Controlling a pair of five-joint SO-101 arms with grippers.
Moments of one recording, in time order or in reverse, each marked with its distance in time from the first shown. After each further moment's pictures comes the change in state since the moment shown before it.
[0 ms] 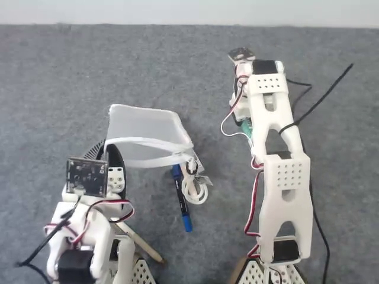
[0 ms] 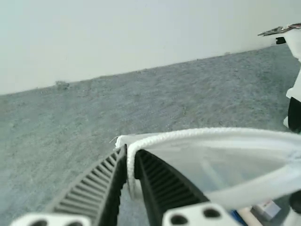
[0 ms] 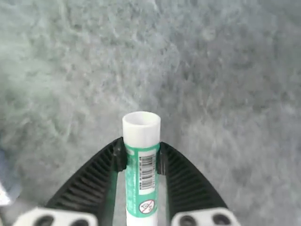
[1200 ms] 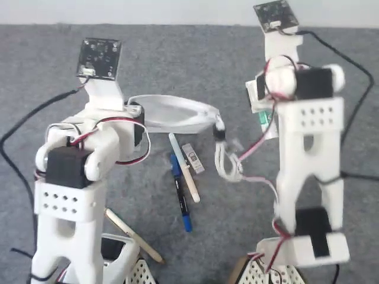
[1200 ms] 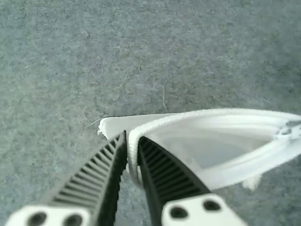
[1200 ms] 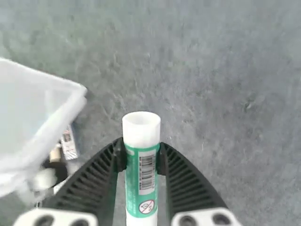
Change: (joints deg) left arm 10.2 61.5 -50.8 13.2 14.0; right arm -1.4 -53.8 18.5 6.1 -4.8
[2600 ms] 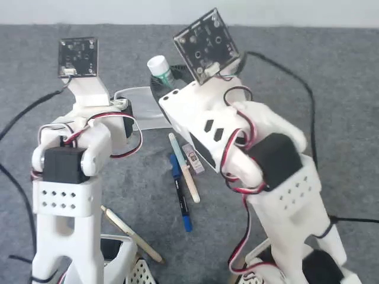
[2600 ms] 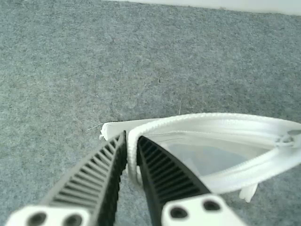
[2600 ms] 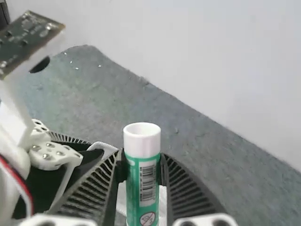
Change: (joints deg) left arm -5.3 -0.4 4.4 -5.9 3.1; right arm -29.7 -19.1 18.5 -35.4 -3.5
